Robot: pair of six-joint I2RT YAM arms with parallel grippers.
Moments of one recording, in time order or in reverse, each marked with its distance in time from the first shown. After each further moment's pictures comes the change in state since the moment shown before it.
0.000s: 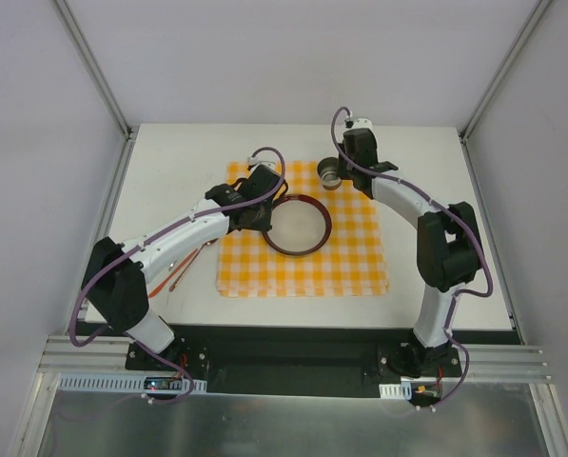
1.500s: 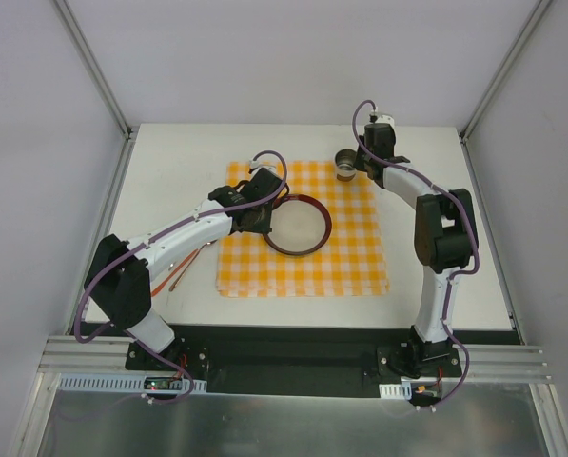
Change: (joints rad) left arm 0.000 0.020 -0.024 0.014 -0.005 0.002; right arm -0.161 0.166 0.097 0.079 -0.061 0.058
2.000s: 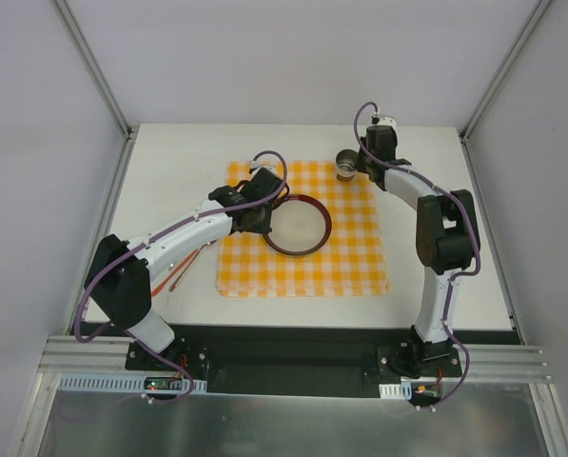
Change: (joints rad) left arm 0.000 0.000 0.000 0.000 0.001 0.000; right arm -0.002 -0.010 -0.031 0.033 -0.008 0.011
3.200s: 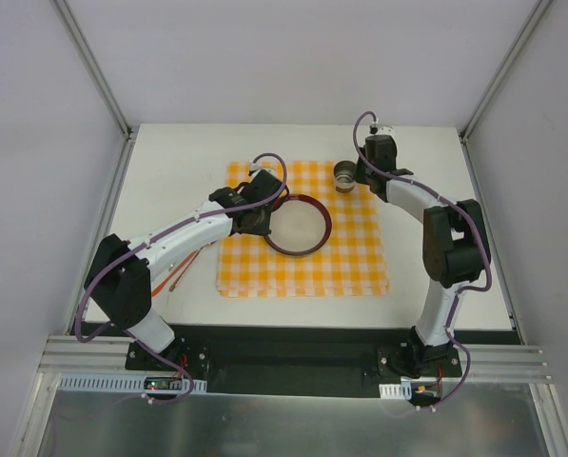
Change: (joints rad) left arm 0.000 0.000 -0.017 0.000 0.000 -0.002; right arm 0.031 -0.138 -0.170 0.005 -0.006 0.011
